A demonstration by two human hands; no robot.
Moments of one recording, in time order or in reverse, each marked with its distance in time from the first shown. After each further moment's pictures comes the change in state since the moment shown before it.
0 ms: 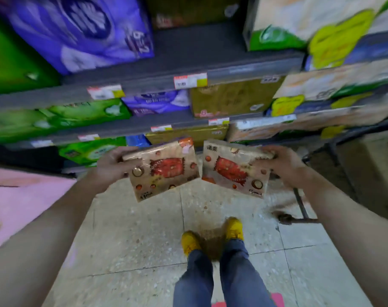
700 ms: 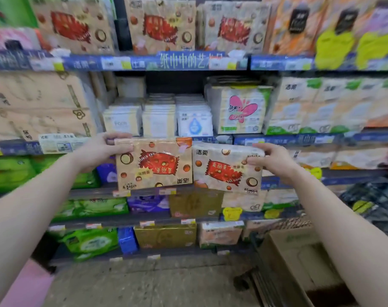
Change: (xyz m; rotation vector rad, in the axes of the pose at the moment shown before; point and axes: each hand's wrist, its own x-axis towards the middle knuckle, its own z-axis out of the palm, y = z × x) left_hand -0.331 0.326 -0.029 0.004 0.117 0.642; right_hand -0.296 -0.213 -0.277 -0.014 0.192 -0.682
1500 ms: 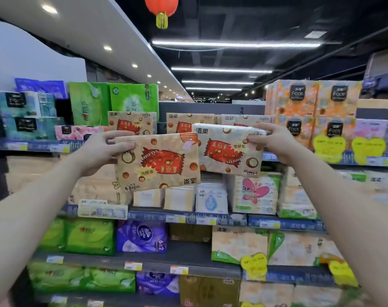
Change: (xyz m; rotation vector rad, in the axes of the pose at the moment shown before) left_hand -0.068 0.187 -0.080 -0.073 0.267 0.391; right_hand 0.046 -0.252 -0.081 0.186 0.054 -0.431
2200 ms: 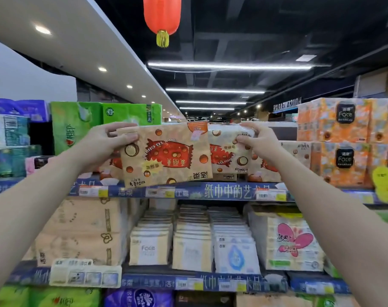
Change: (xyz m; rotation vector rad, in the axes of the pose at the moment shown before) left_hand 0.200 -0.020 -0.063 -0.013 0.011 0.144; right_hand 0.195 -0.012 0.123 -0.212 0.089 -0.259
